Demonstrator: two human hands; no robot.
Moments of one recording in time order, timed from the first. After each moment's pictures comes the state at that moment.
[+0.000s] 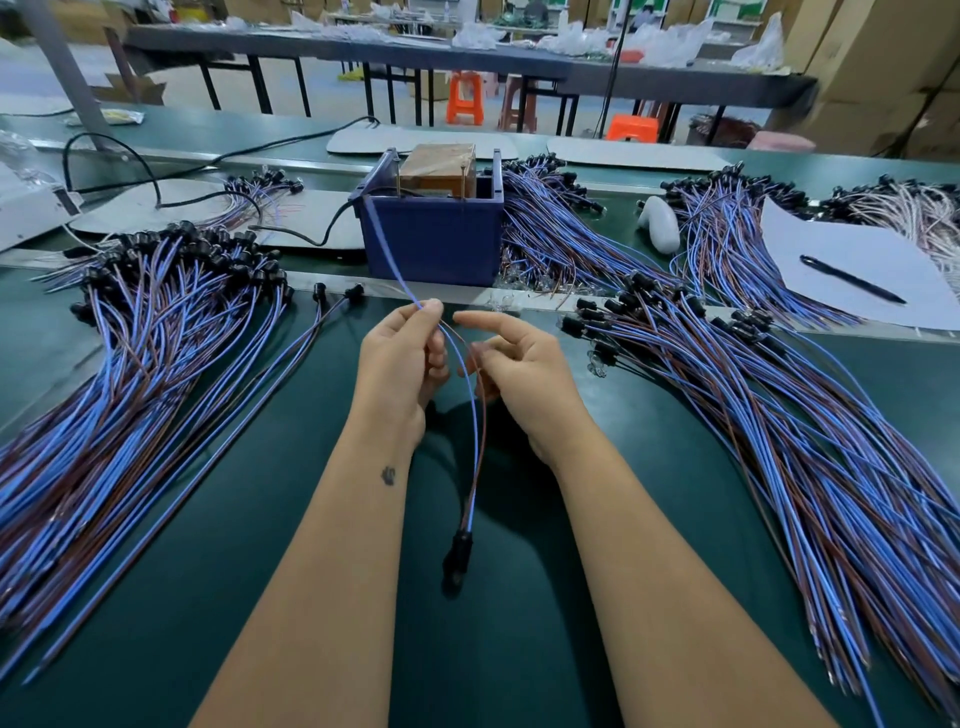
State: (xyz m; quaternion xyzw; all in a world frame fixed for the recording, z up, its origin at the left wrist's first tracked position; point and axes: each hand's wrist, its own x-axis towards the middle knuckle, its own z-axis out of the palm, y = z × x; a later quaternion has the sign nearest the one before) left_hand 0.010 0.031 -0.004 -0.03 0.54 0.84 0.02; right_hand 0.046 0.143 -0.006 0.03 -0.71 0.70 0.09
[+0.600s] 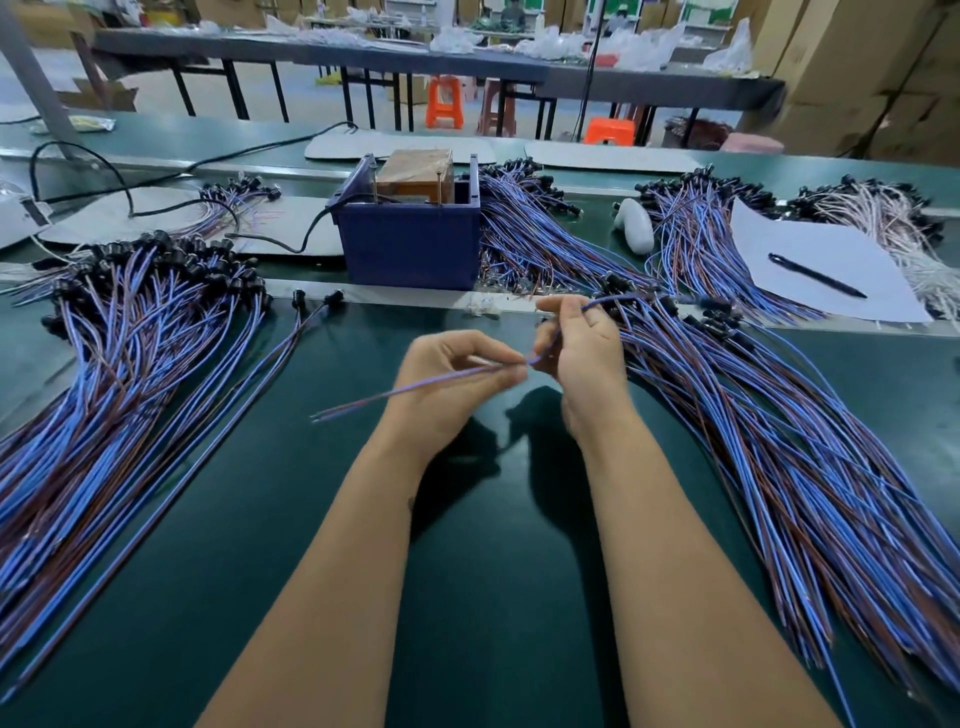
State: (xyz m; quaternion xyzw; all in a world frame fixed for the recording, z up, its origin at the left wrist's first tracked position) left_hand 0.037 0.050 -0.007 0.23 0.68 0.70 0.03; right_hand 0.035 0.192 -0.004 -0.10 -0.63 0.74 0.23
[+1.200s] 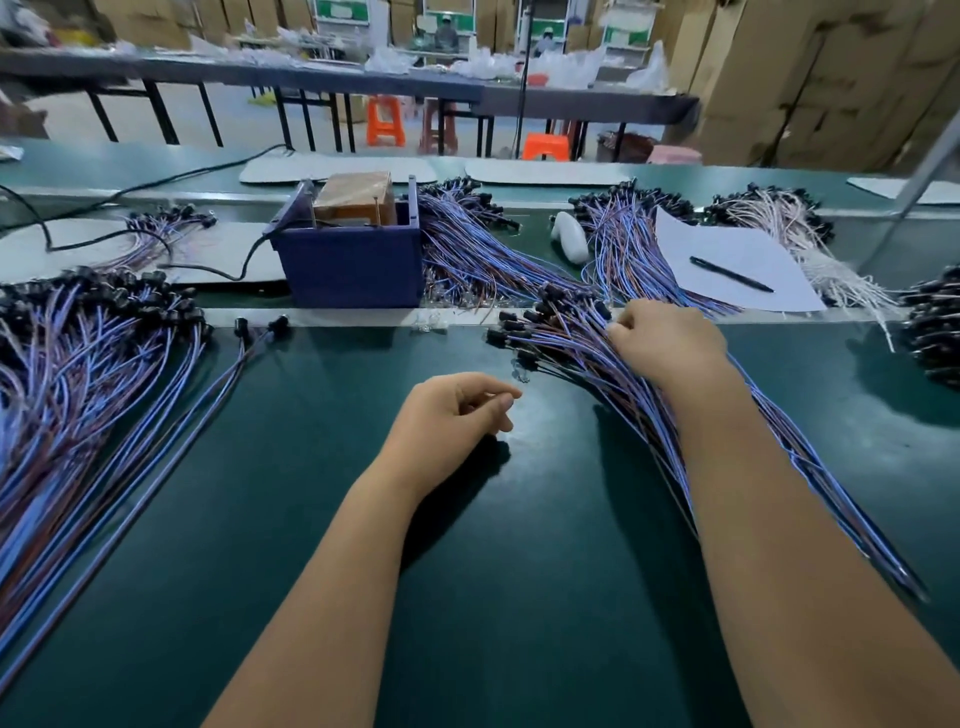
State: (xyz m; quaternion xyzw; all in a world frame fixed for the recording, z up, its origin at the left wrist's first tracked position) left_hand 0.047 0.076 -0.019 0.29 0.77 0.56 0.07; right_hand 0.079 0.307 0.049 -0.28 -0.96 0.03 0.09
